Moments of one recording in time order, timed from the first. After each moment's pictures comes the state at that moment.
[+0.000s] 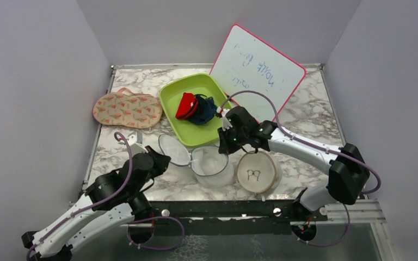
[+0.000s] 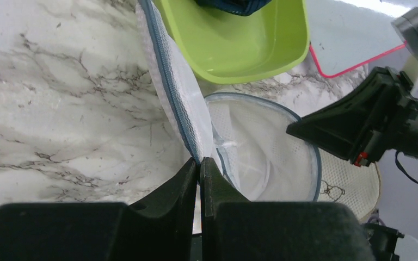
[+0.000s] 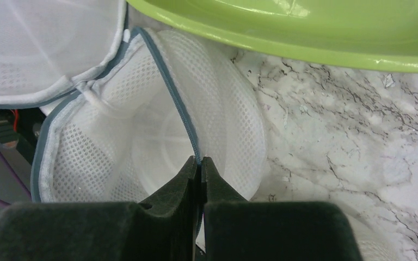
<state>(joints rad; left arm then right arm) -0.94 0.38 0.63 -0.87 -0.52 -1.14 0.84 1.47 1.06 -0.47 -0.19 0.31</state>
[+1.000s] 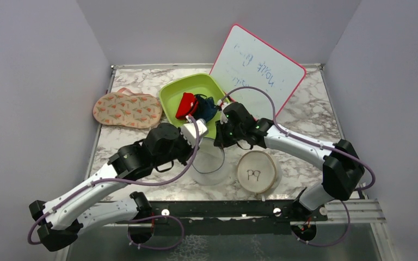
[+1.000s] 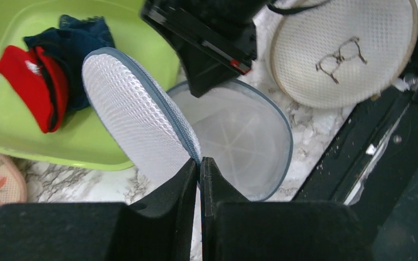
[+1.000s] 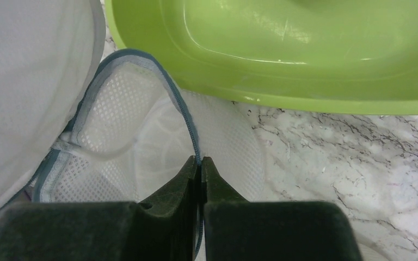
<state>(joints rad) -0.95 0.84 1.00 -0.66 -0.05 0.01 0.82 1.54 1.11 -0.37 -0.15 0.43</state>
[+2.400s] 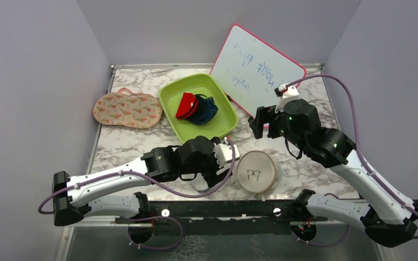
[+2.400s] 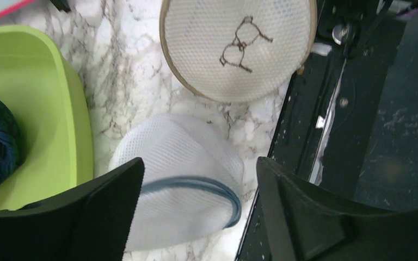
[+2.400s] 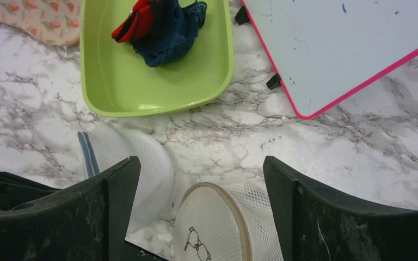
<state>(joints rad) -1.22 1.08 0.98 -0.55 0.01 0.08 0.79 0.98 1.24 -0.77 0.33 0.34</state>
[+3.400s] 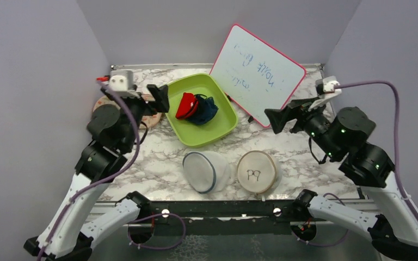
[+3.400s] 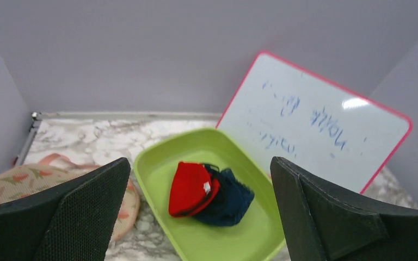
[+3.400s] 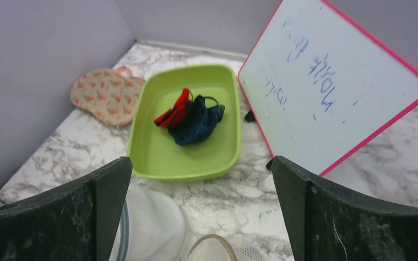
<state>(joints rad) -0.57 0.83 1.22 -0.37 -0.38 -0.17 0.79 0.82 1.32 -0.64 0.31 0.20</state>
